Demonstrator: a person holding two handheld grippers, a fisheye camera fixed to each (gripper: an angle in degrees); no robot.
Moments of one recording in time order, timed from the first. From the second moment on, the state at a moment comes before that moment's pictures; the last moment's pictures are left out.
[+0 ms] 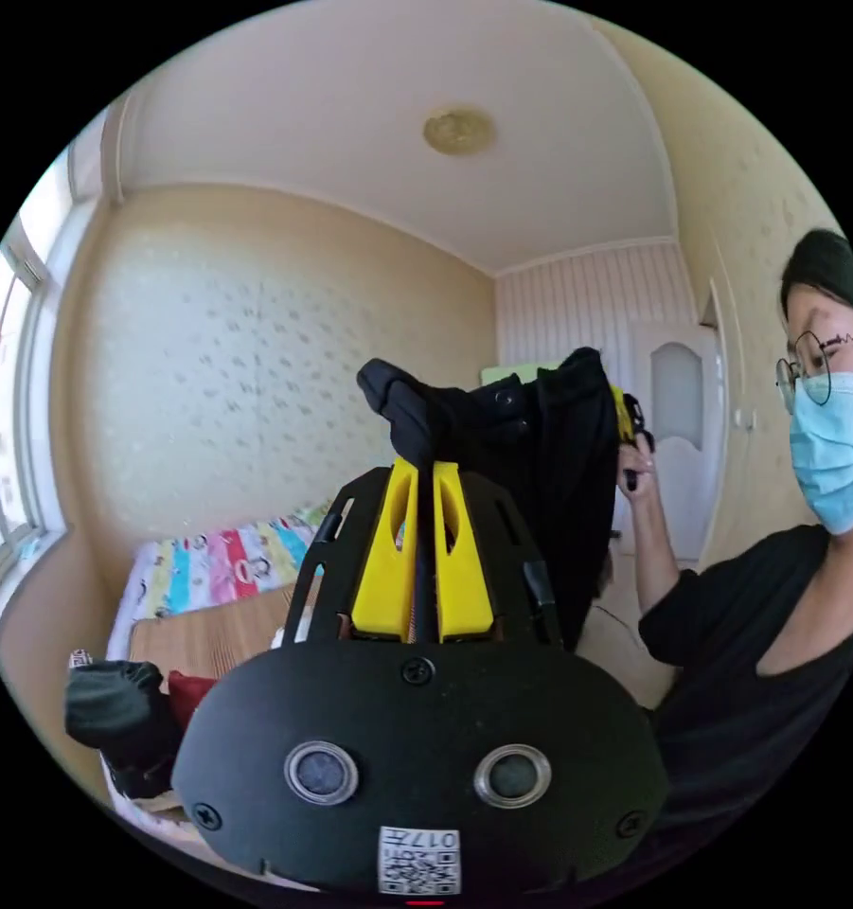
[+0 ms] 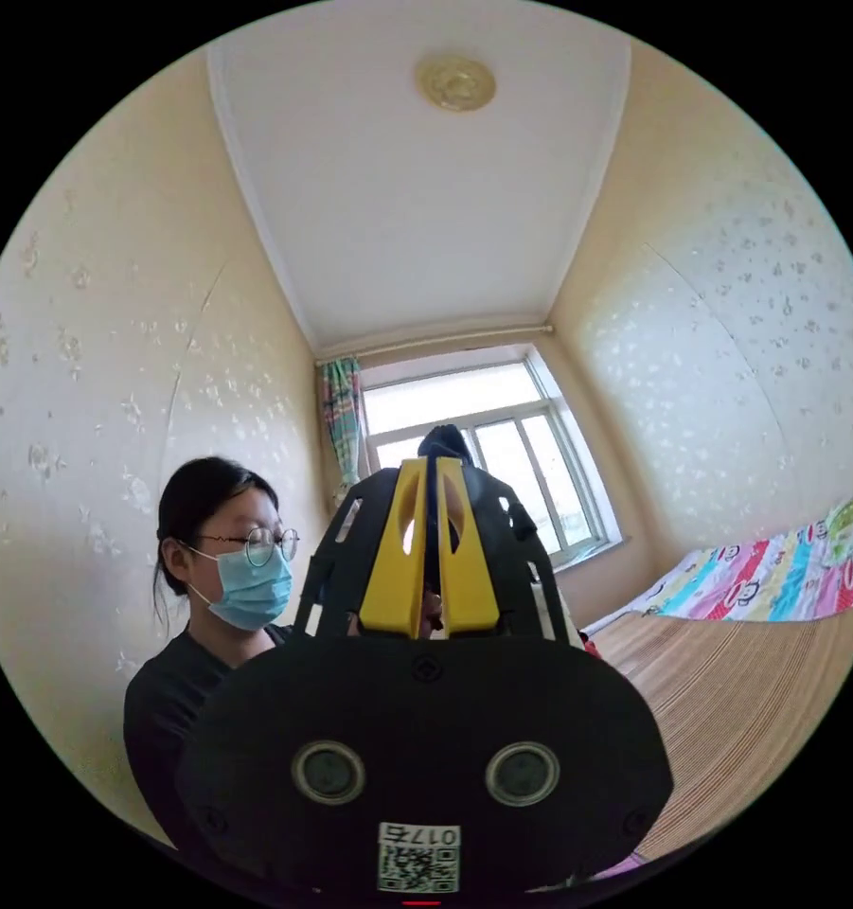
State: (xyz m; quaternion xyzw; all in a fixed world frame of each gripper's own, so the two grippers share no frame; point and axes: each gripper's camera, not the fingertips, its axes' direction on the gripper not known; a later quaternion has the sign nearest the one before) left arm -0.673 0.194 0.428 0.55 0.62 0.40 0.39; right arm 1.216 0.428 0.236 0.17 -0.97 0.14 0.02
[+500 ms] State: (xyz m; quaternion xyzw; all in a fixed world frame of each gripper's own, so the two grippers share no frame) left arm -0.647 0.247 0.516 0.63 0.71 0.14 0.29; right arm 1.226 0.579 0.169 0.30 -0.78 0.41 0.37
